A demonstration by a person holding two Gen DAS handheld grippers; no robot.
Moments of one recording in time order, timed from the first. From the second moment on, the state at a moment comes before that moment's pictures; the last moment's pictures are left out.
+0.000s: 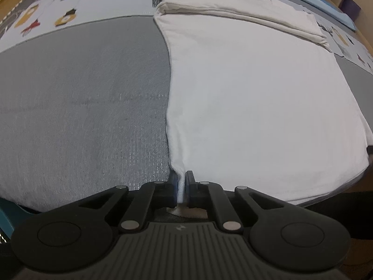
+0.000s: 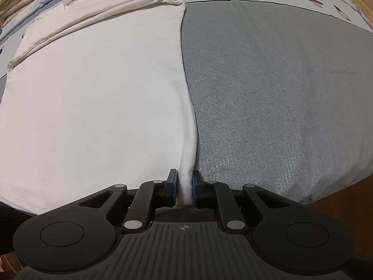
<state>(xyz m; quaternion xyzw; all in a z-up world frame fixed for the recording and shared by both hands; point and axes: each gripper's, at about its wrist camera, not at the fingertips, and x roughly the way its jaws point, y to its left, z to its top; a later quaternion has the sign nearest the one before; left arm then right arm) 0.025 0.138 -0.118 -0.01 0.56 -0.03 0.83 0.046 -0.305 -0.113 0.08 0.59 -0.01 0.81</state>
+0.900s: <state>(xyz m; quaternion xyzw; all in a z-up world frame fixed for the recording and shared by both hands) -0.040 0.171 0.052 -0.05 0.41 -0.13 0.90 -0.048 -0.360 0.085 0.17 0.35 0.18 0.90</state>
